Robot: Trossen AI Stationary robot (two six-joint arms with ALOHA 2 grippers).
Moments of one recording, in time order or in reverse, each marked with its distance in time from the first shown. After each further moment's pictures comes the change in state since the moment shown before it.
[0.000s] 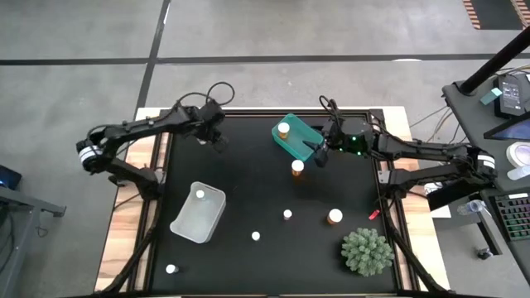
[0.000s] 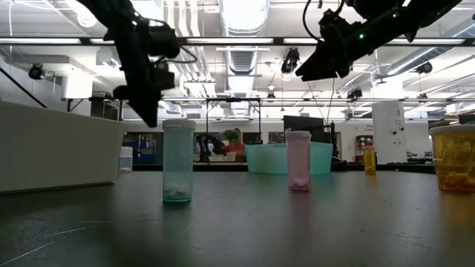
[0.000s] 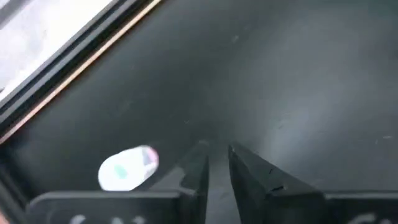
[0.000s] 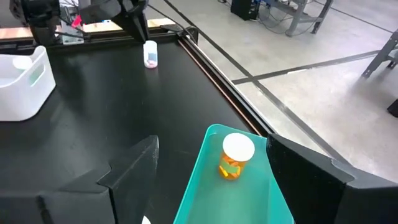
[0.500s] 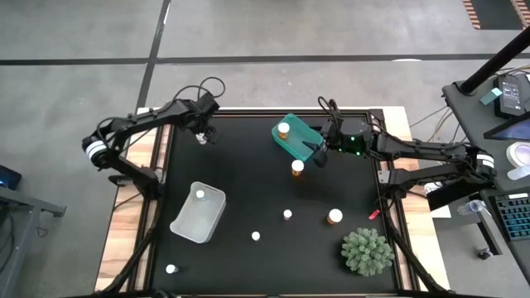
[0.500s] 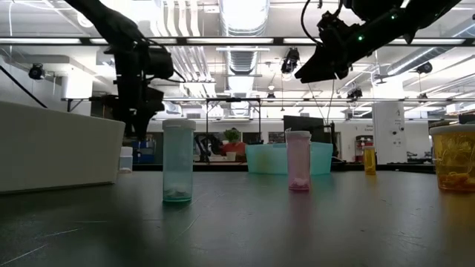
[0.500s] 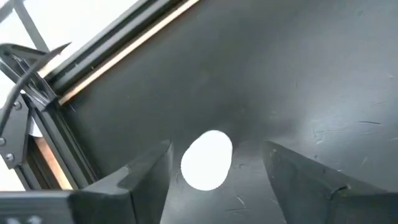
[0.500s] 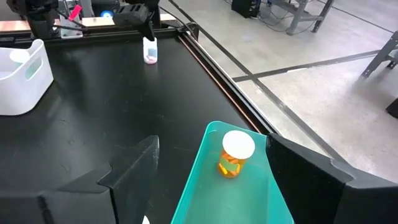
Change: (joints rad) left arm 0.164 0.075 -0.008 -0.034 -0.087 0.026; right arm 0.000 0.011 0.000 0.000 0.000 -0.012
